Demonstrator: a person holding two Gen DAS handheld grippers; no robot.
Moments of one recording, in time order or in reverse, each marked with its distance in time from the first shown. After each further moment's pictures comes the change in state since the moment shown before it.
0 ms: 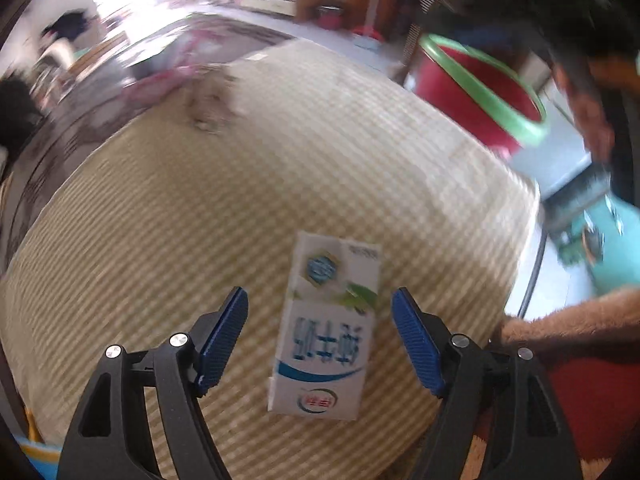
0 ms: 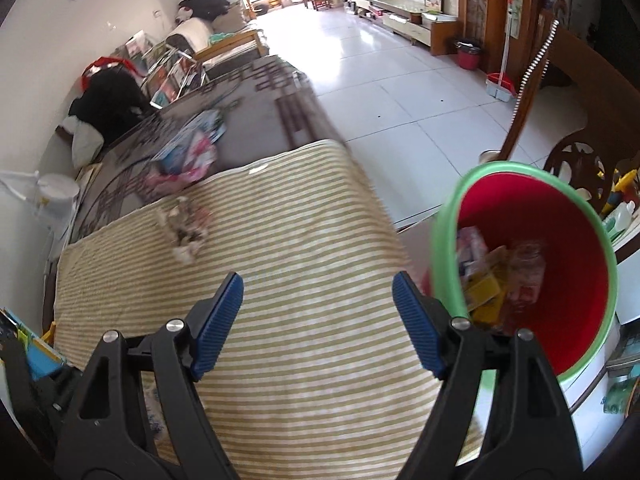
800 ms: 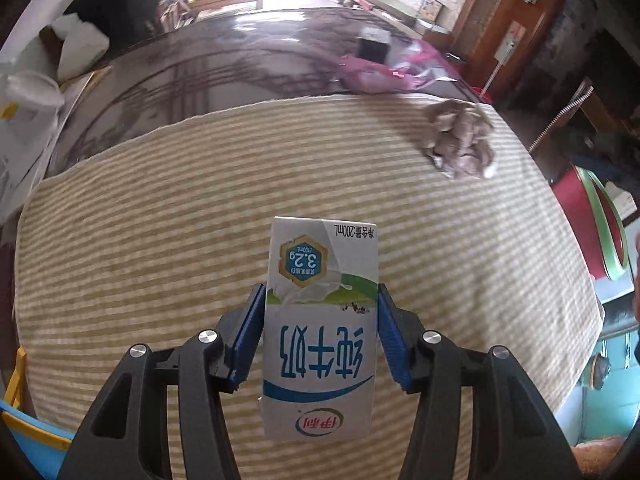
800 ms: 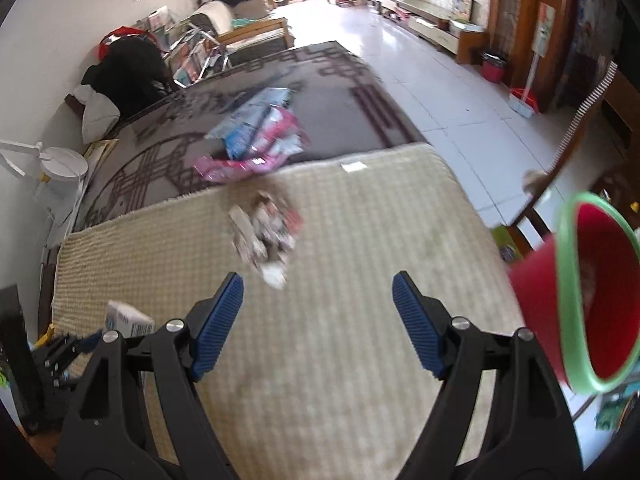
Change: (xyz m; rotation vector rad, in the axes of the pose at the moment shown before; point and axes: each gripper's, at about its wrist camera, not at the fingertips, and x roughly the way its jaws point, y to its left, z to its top) left arm -0.011 0.181 -0.019 -0.457 -0.080 0.135; right arm 0.069 0.117 0.027 -0.076 0.032 0.020
